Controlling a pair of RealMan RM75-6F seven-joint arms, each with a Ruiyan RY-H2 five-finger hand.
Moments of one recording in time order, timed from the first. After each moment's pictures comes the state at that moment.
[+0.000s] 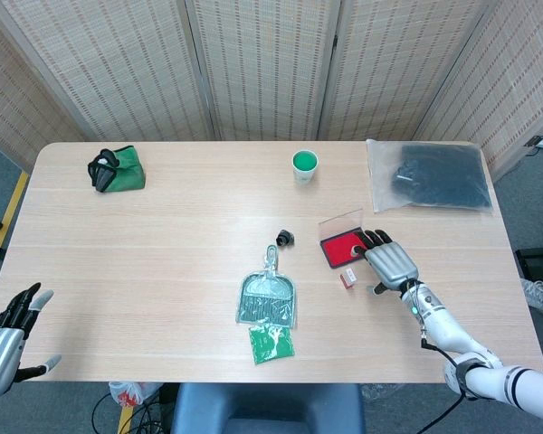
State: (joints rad) left arm -0.04 -1.03 0.04 -1.71 1.59 1.49 0.04; right arm 0.63 -1.39 0.13 -1.38 -1.24 0.75 -0.23
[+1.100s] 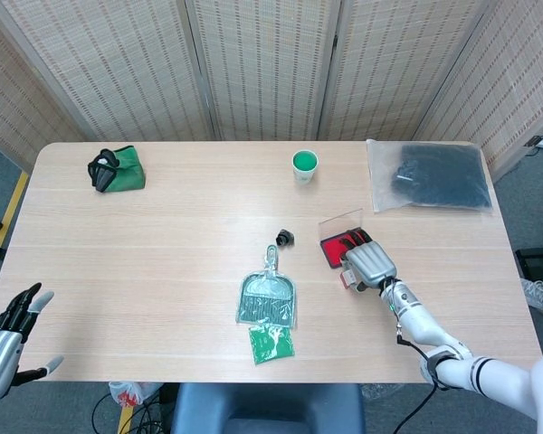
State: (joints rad) left arm -0.03 -1.02 0.05 -1.71 1.66 1.54 -0.02; right arm 0.69 -1.55 0.10 -1.21 -1.24 0.78 -0.25
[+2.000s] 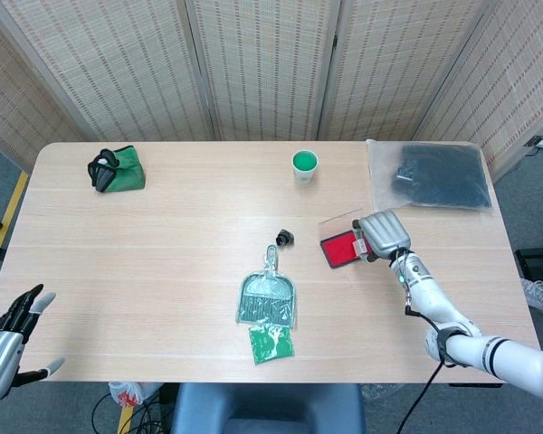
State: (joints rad) left arm -0.03 -1.01 0.06 -1.72 1.66 1.53 -0.04; right arm 0.79 -1.41 0.19 -1.31 -0.99 0.73 -0.39
